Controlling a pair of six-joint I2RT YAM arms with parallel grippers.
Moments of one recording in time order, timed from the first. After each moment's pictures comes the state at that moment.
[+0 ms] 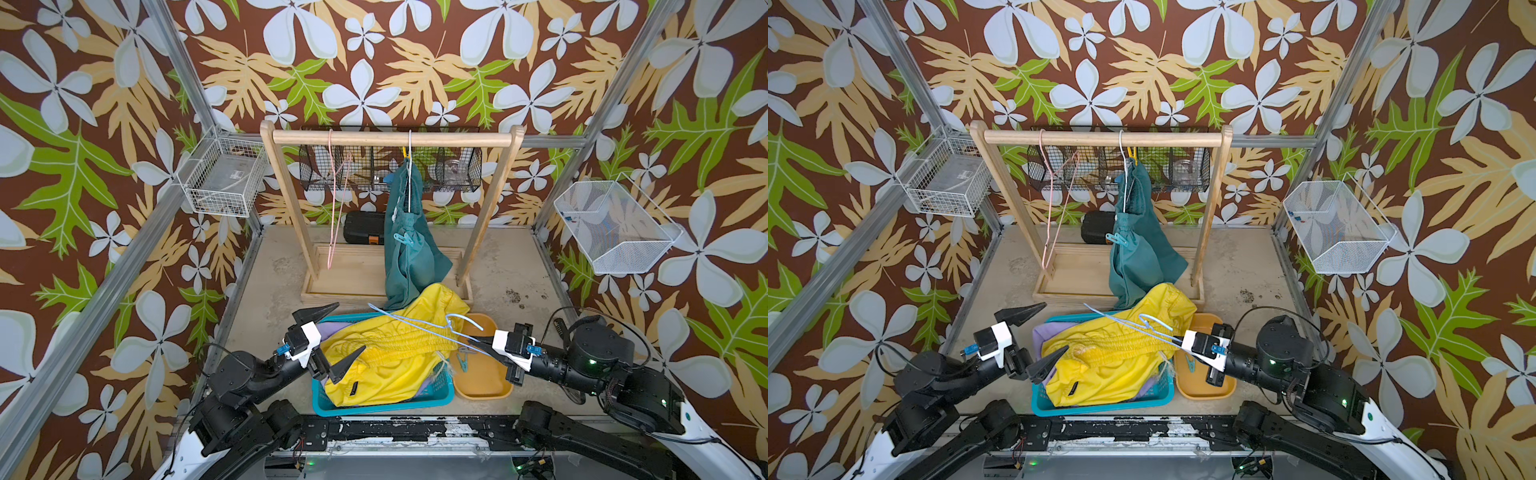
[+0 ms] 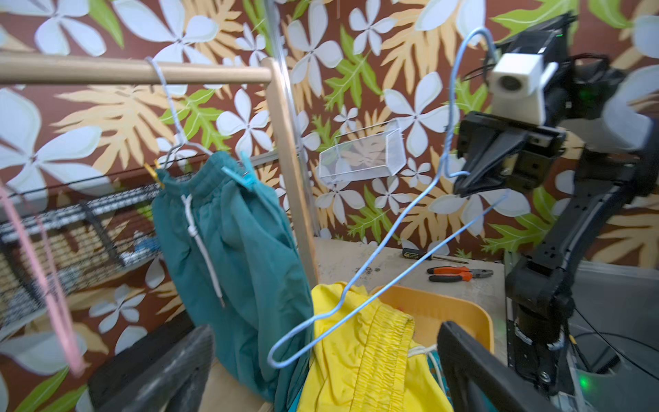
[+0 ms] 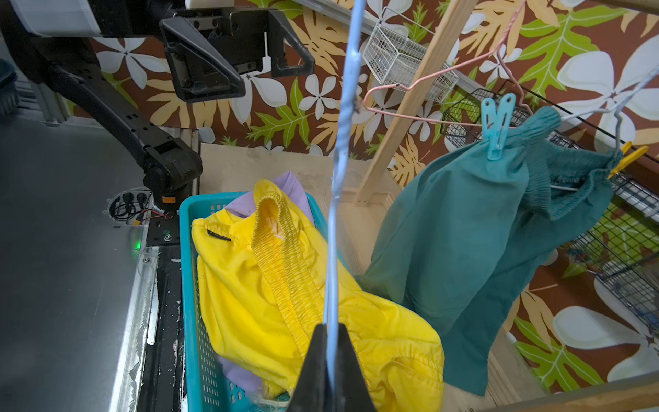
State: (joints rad) left arm -0.75 0.31 0.68 -0.21 0.30 0.17; right arm 0.98 0.57 1.04 -0.73 -0.14 -0.43
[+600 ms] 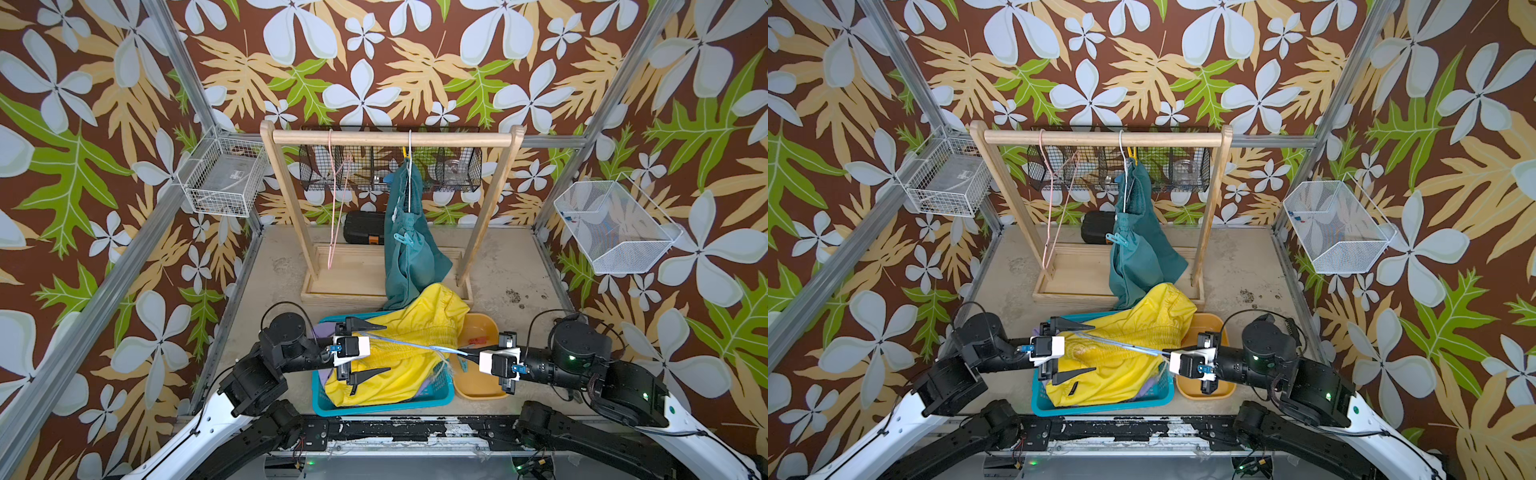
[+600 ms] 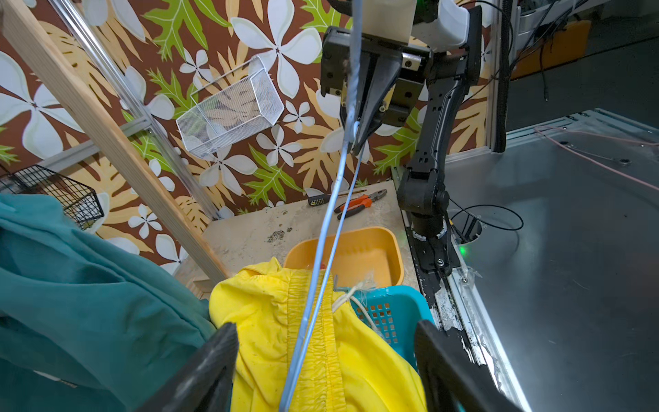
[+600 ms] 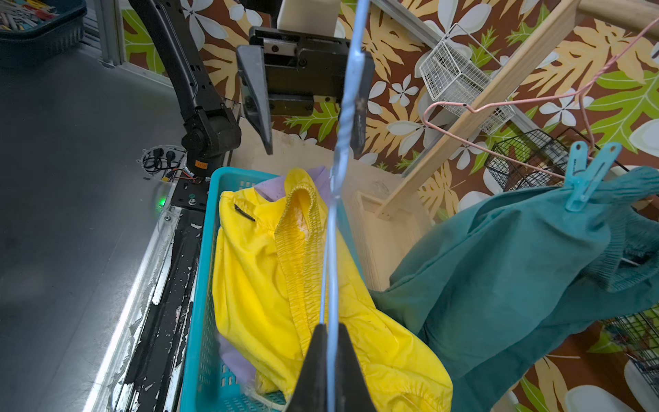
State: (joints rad) left arm -0.76 0.62 0.76 -0.31 0.65 0.41; right arm 0.98 0.61 1.01 -0.73 -0.26 -0.60
